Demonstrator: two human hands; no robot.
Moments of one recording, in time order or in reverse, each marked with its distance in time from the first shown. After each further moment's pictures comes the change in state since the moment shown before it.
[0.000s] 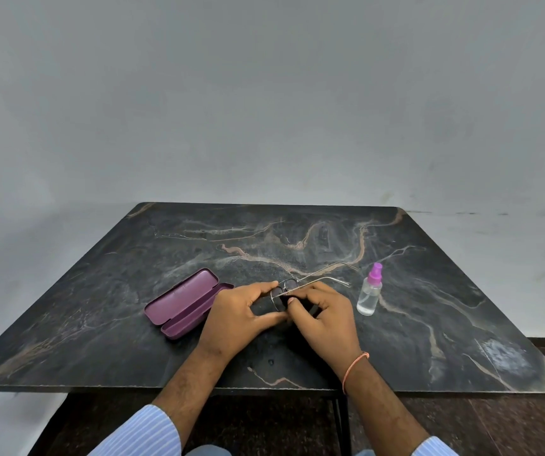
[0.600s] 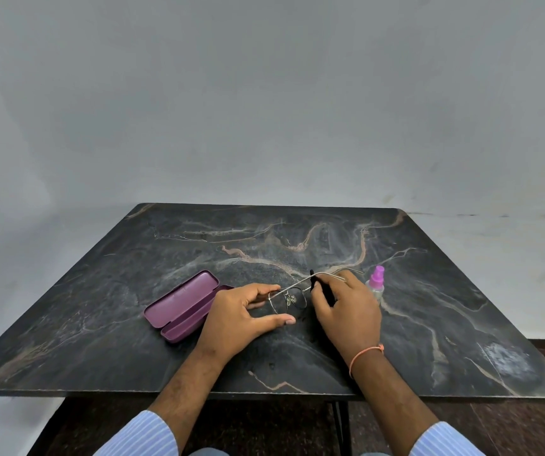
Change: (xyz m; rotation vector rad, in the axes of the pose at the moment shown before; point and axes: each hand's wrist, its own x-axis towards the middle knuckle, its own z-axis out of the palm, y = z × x) left_hand 0.001 0.008 -0.003 -0.167 -0.033 -0.093; right_hand 0.023 0.019 -0.017 -0.580 0.232 -0.097
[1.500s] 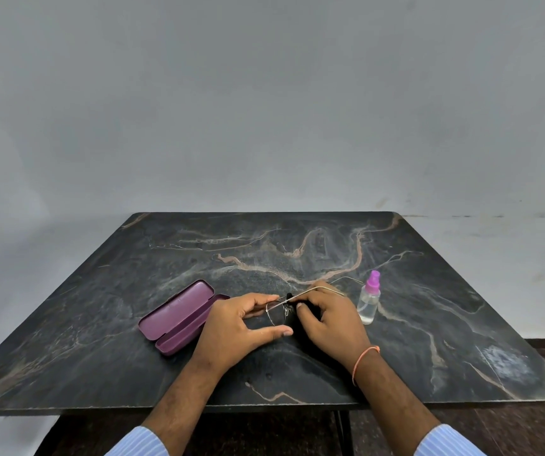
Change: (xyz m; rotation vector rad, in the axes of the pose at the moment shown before) left_hand -0.001 -0.003 0.000 -0.010 -0.026 0.012; right_hand 0.001 0.008 0.008 0.307 -0.355 -0.094
